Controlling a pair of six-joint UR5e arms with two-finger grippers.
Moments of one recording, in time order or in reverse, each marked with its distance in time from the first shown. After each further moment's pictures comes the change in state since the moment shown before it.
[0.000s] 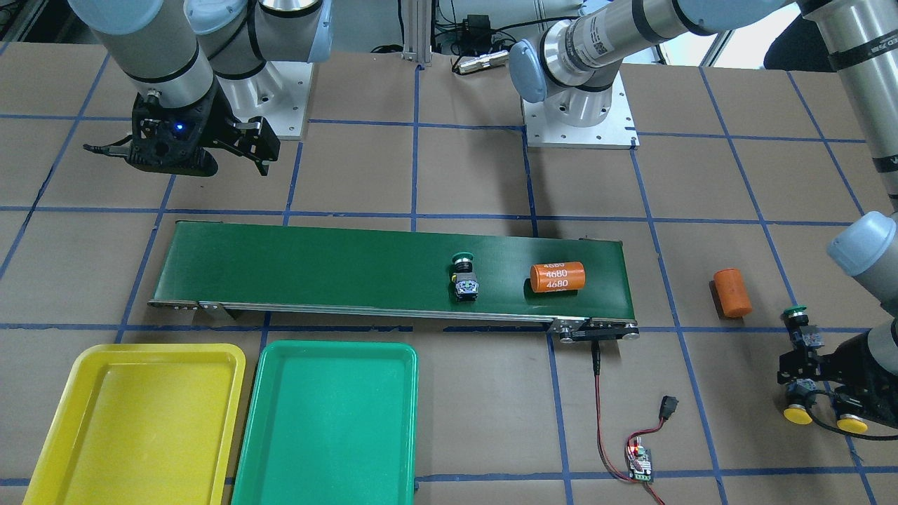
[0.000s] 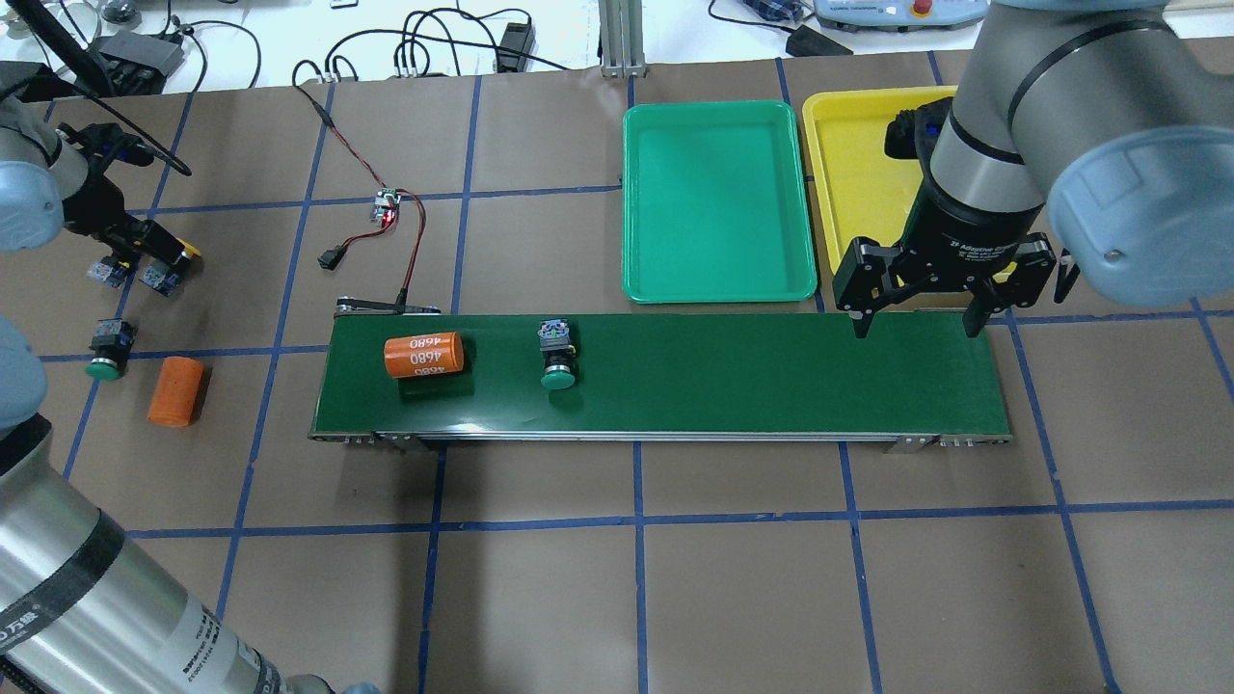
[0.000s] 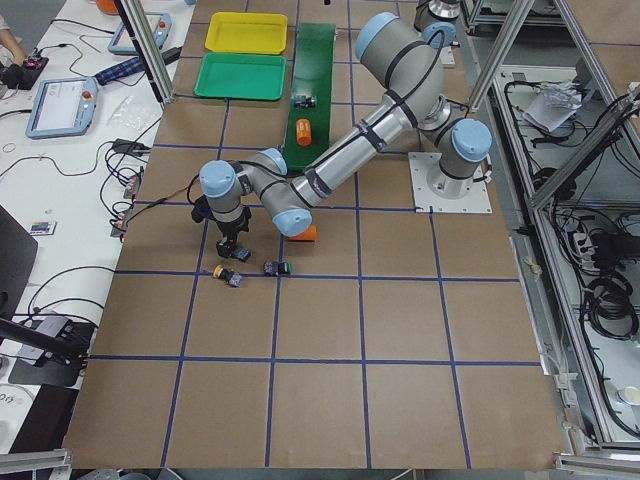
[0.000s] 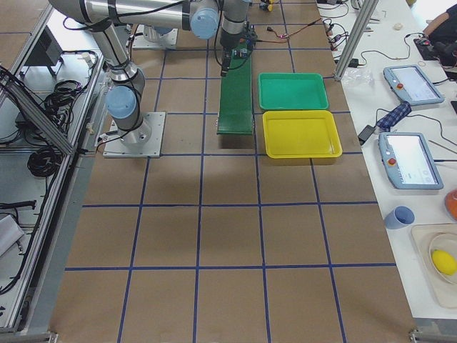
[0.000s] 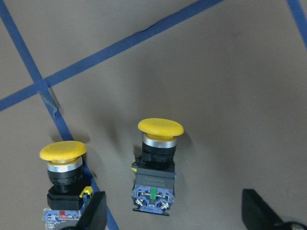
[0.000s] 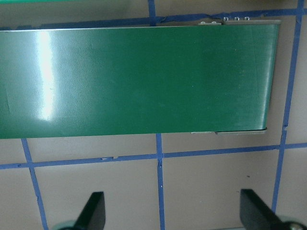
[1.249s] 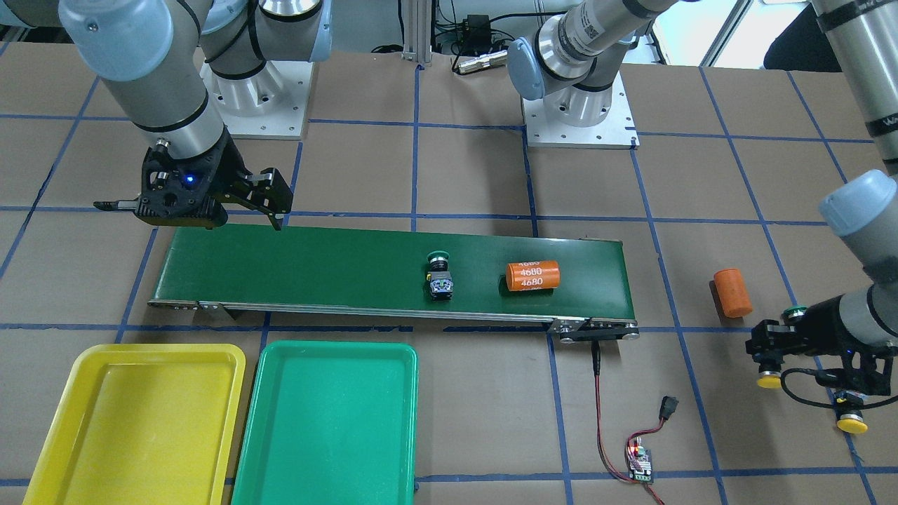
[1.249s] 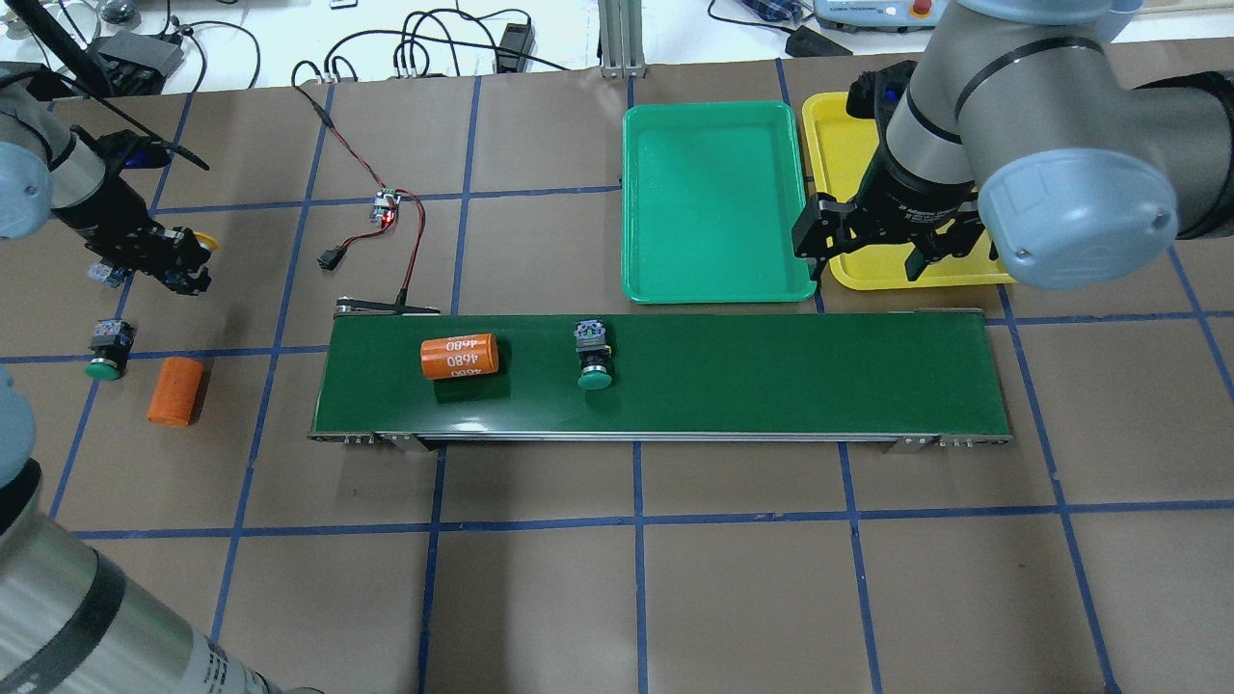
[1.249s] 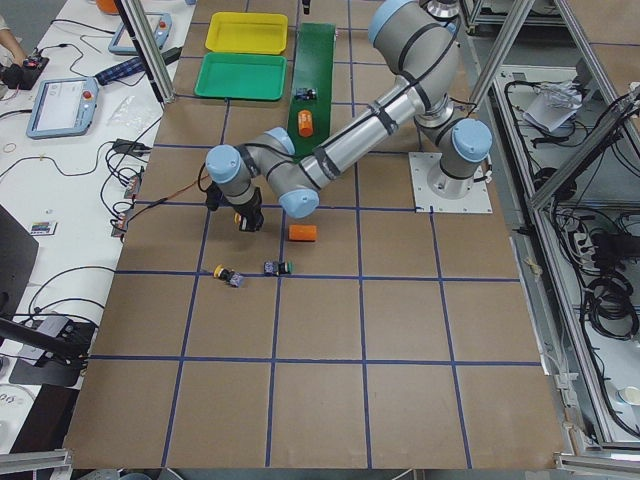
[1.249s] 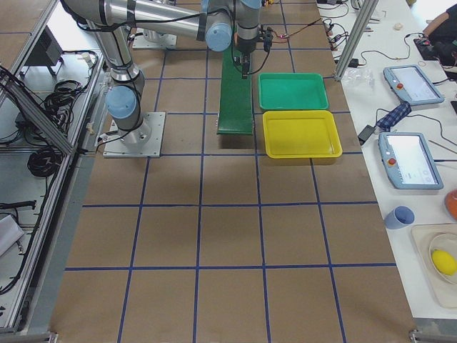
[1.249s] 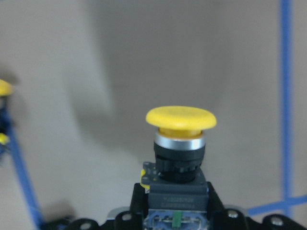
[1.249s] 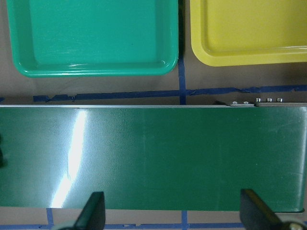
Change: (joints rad) left arm -0.082 0.202 -0.144 -0.215 -0.048 -0.284; right arm 0.013 0.103 0.005 -0.230 0.070 -0.014
